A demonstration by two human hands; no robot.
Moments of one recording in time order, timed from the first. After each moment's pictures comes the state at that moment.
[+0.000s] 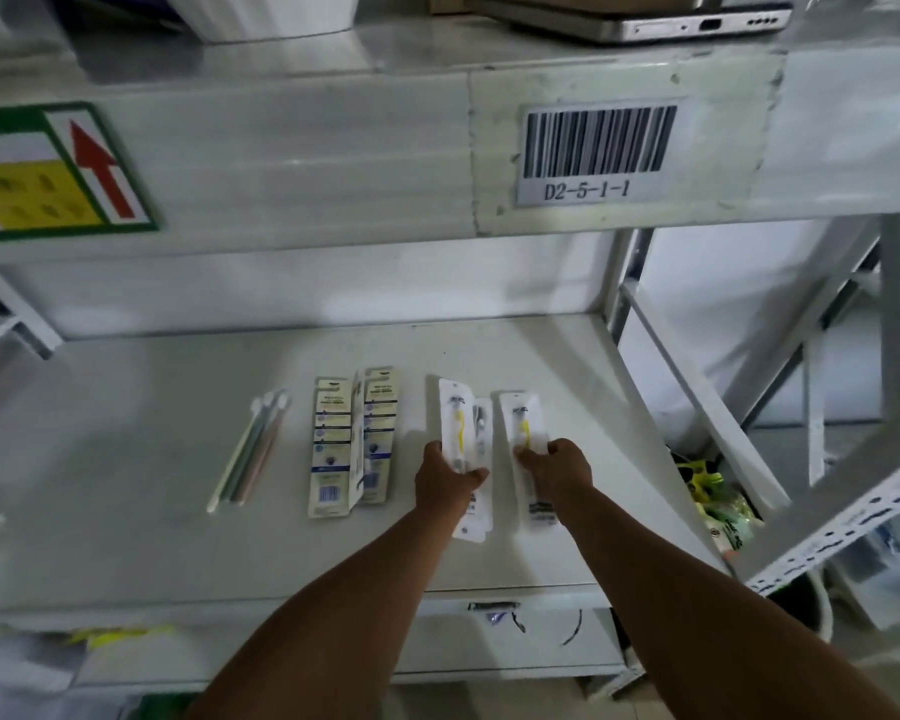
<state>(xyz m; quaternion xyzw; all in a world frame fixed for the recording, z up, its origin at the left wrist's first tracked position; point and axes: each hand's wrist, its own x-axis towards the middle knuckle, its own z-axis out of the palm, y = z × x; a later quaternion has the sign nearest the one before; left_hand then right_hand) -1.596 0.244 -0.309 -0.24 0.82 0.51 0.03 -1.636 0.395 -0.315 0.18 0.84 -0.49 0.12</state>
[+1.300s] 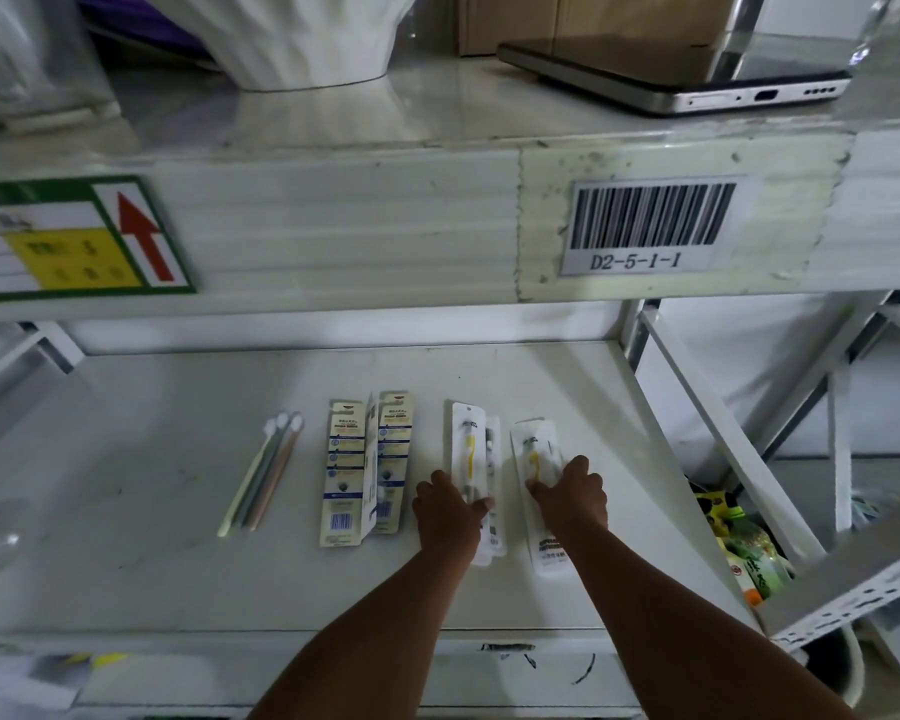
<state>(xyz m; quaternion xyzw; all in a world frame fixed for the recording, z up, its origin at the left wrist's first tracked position) -1.600 0.238 -0.313 -0.27 0.90 0.35 0.01 -1.634 0.380 -0.302 0.19 0.90 -0.37 0.10</state>
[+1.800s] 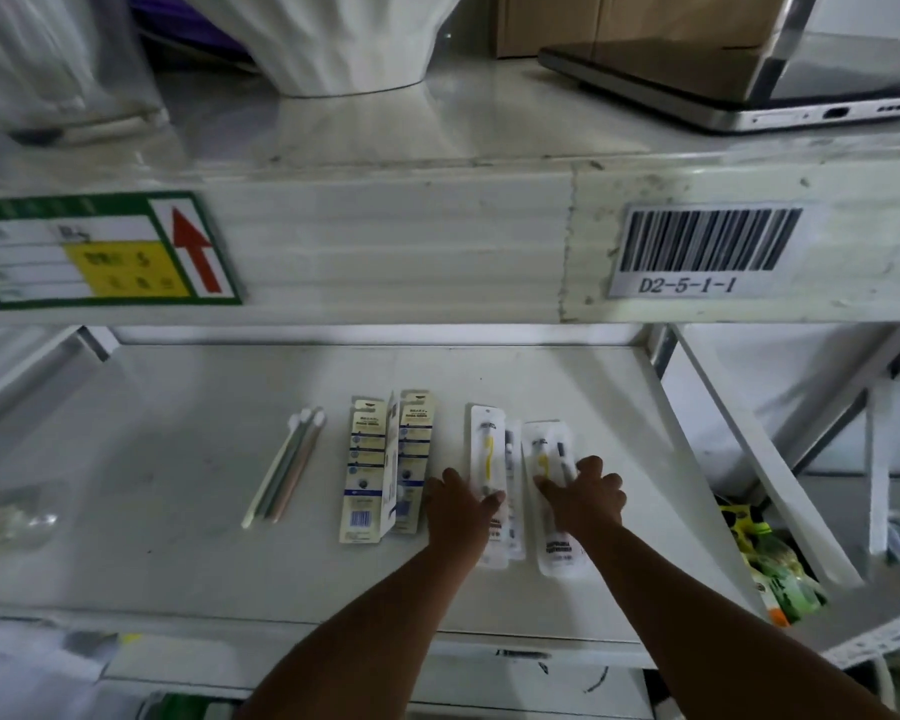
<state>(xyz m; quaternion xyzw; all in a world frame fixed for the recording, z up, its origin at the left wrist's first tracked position) -1.598 0.228 -0.301 -0.26 0.90 0.35 0.02 -1.641 0.374 -0.293 0.17 0.90 -0.37 0.13</state>
